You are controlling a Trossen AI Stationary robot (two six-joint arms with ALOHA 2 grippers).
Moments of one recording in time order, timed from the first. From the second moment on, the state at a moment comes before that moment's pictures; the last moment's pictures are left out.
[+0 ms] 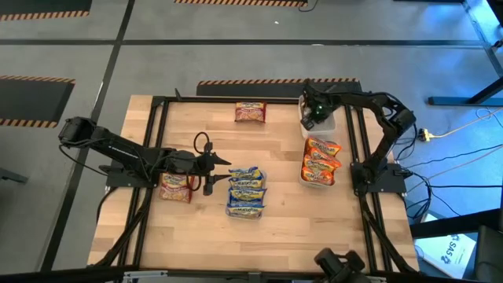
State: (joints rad) left arm -0.17 1.13 0.43 0.37 -0.27 -0.05; right arm -0.88 1.75 1.08 -0.76 0.15 0.04
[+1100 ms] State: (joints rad) left arm -0.17 1.13 0.43 0.37 -0.27 -0.05; right arm -0.87 1.69 0.99 -0.62 0.28 0.10
